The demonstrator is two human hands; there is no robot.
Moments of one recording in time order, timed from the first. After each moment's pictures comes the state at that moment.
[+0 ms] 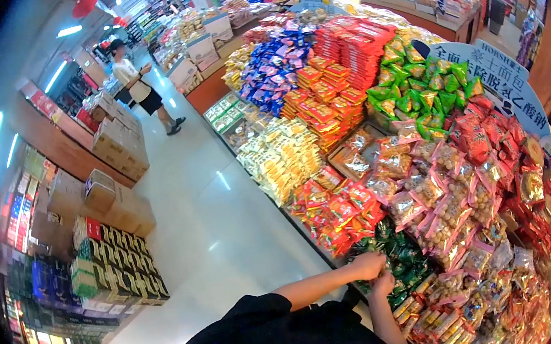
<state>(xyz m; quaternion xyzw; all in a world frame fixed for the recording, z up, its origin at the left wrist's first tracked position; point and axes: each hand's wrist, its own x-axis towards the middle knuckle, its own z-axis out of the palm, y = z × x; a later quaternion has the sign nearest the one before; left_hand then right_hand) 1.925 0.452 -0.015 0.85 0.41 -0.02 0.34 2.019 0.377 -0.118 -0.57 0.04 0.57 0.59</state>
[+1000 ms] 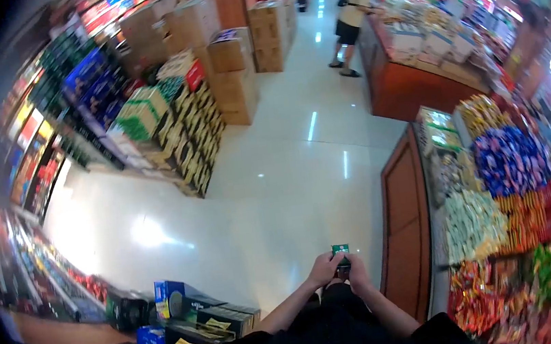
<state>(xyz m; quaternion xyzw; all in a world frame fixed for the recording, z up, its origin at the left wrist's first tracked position) 1.327 0.186 0.019 0.19 0.67 0.62 0.38 1.416 0.289 0.000 -0.35 -0.47 0.81 0.06</state>
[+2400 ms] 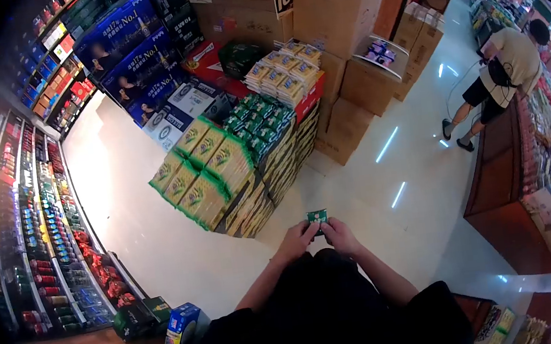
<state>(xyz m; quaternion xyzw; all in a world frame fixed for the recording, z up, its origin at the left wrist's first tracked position) 0.427 0.071 0.012 0.03 0.75 0.63 0.21 0.432 0.248 0.010 -0.03 -0.68 0.68 -0.25</state>
